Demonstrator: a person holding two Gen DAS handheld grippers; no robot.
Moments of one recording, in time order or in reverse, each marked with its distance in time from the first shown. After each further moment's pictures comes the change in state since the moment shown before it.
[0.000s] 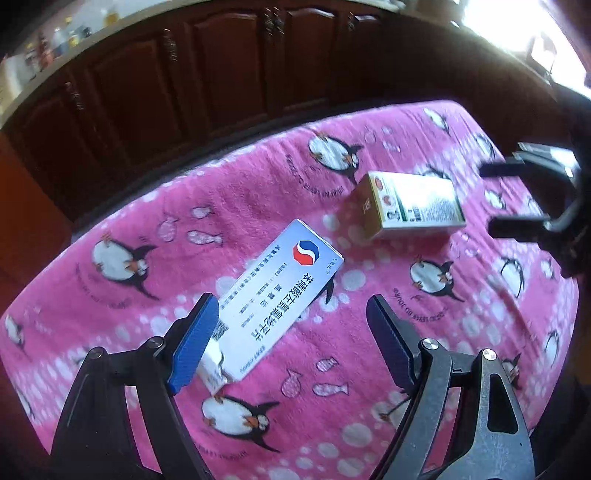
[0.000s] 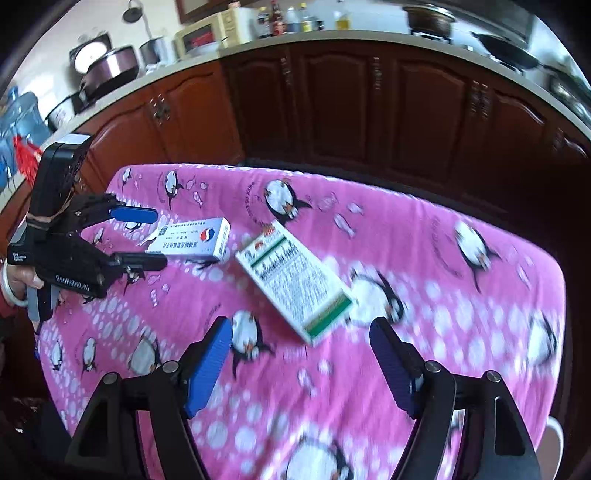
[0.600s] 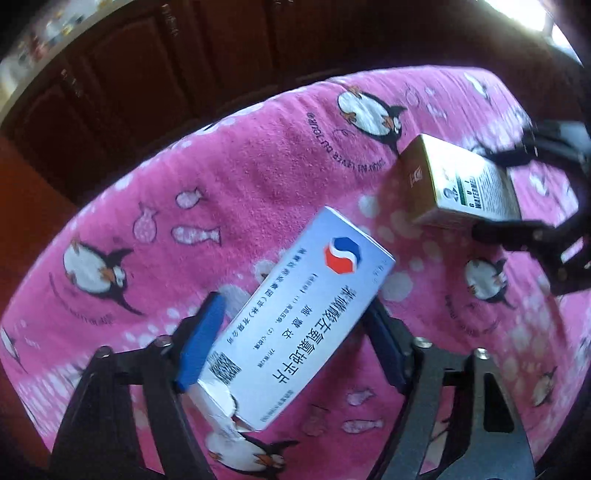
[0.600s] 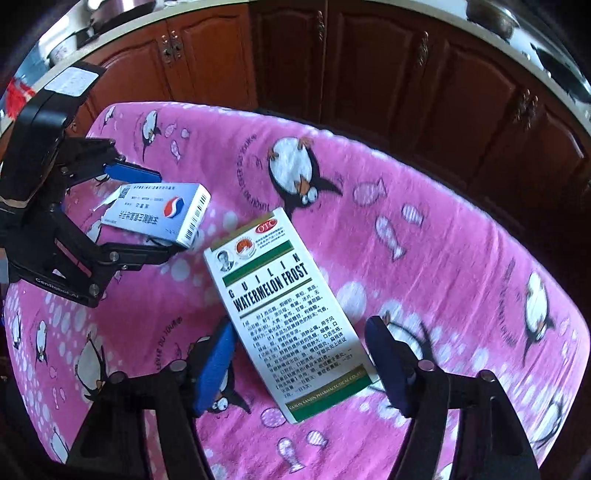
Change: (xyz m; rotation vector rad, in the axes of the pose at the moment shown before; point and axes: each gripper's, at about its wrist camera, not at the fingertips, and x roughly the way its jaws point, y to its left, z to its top) left arm 0.048 0.006 0.010 -0.039 0.101 0.069; right arm 0.080 0.009 0.027 -0.133 0.170 -0.031
